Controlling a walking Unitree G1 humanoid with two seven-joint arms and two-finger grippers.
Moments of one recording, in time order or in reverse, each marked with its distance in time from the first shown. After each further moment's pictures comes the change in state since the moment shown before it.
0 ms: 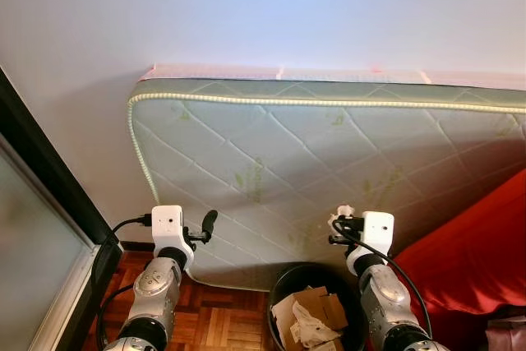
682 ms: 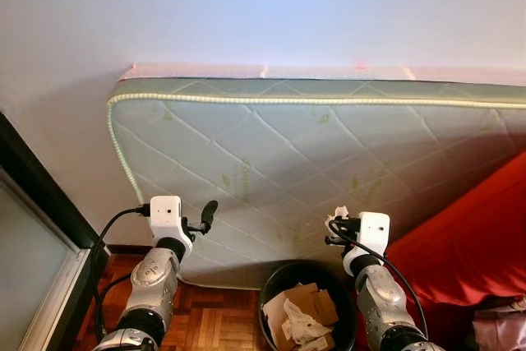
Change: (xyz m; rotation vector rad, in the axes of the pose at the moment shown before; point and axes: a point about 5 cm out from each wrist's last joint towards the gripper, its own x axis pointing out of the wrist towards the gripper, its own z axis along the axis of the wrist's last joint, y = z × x) left arm 0.007 0.001 0.013 0.009 -0.040 -0.030; right arm 0.000 0.006 -0.002 0.000 0.011 0.007
